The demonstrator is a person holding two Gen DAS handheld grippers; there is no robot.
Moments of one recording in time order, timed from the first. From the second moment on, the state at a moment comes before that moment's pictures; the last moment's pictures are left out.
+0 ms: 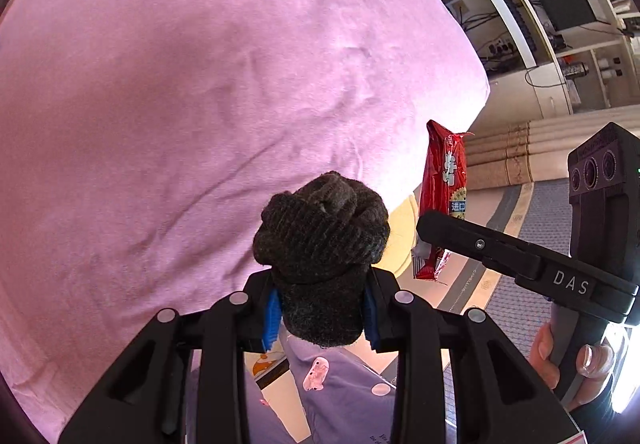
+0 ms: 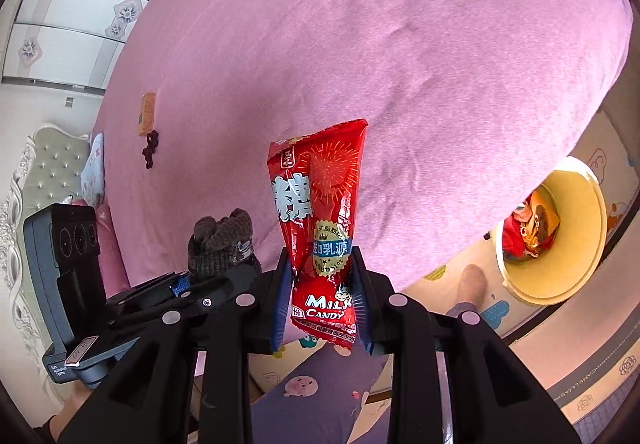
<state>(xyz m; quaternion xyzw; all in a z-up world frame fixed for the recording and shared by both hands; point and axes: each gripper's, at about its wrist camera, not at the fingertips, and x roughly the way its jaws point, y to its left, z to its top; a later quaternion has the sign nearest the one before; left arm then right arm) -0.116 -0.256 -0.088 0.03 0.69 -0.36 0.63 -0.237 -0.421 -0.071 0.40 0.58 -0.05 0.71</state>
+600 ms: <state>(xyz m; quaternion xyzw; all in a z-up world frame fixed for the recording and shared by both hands) -0.243 -0.460 -0.120 0.16 0.70 -0.45 0.54 -0.404 -0.578 -0.098 0.50 0.52 -0.17 0.68</state>
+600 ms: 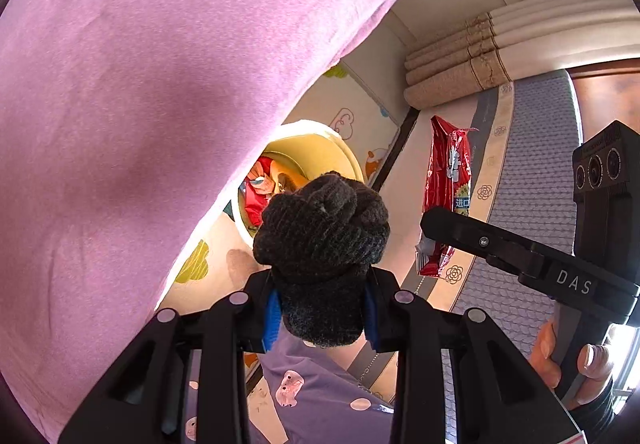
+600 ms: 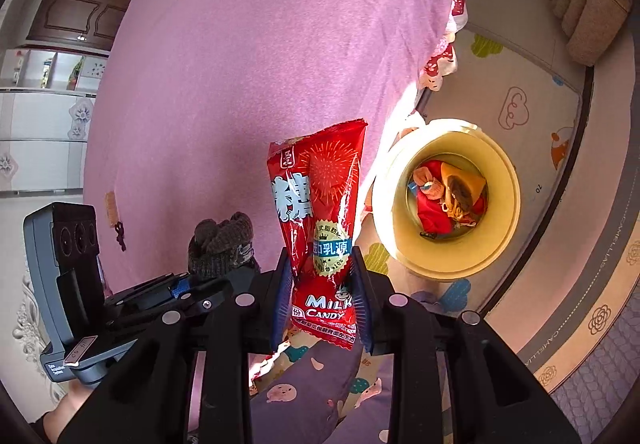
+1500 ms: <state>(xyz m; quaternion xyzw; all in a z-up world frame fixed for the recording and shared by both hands) -0.302 -0.533 -0.158 0.21 0.71 -0.47 0.48 -0.474 -0.633 -0.135 0.55 0.50 -0.22 0.63</state>
